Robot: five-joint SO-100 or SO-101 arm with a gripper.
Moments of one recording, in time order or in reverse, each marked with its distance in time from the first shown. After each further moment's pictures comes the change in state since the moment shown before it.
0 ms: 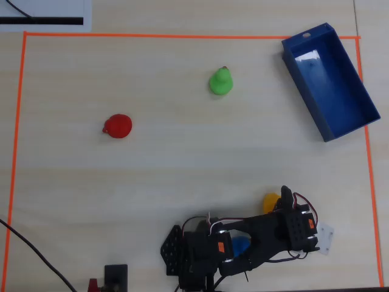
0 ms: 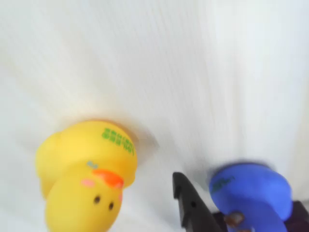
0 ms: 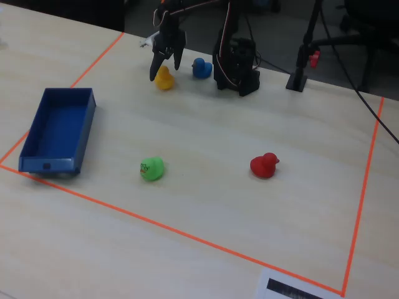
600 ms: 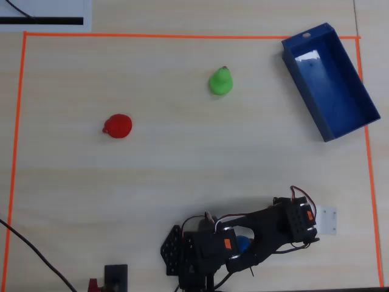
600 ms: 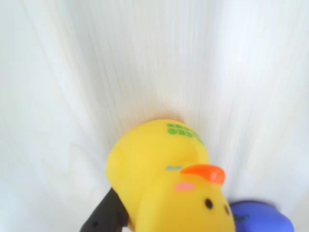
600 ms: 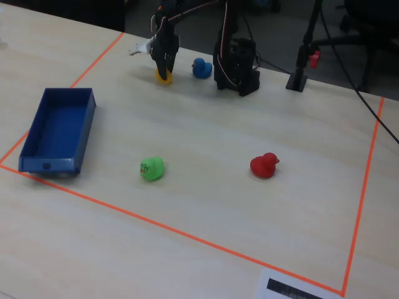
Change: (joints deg) arm -1.3 -4.5 -0.3 -7.6 -9.8
